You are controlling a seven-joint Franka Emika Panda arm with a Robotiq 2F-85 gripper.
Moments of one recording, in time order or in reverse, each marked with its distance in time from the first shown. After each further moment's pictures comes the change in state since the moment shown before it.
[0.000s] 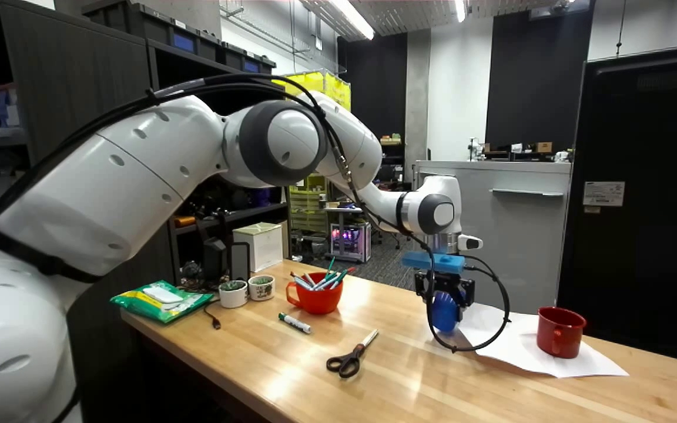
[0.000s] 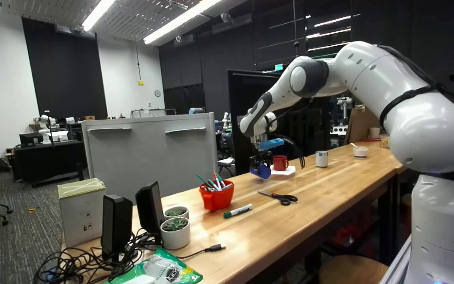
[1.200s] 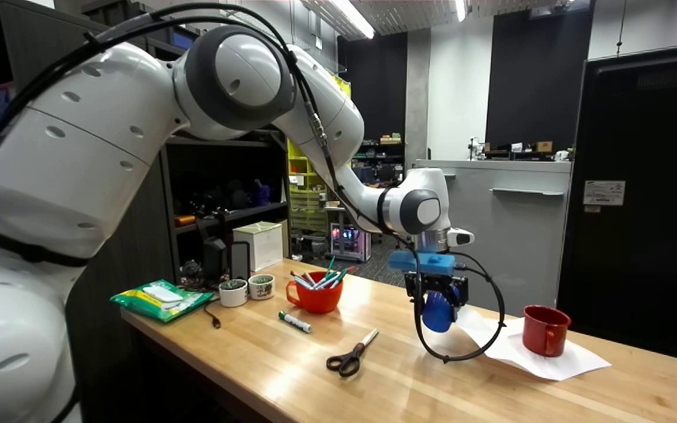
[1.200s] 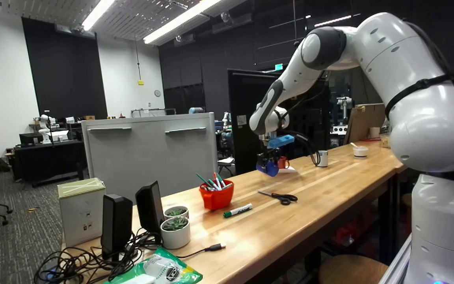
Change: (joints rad) arm 0.003 -0.248 -0.012 -0.397 -0.044 0.231 -0.006
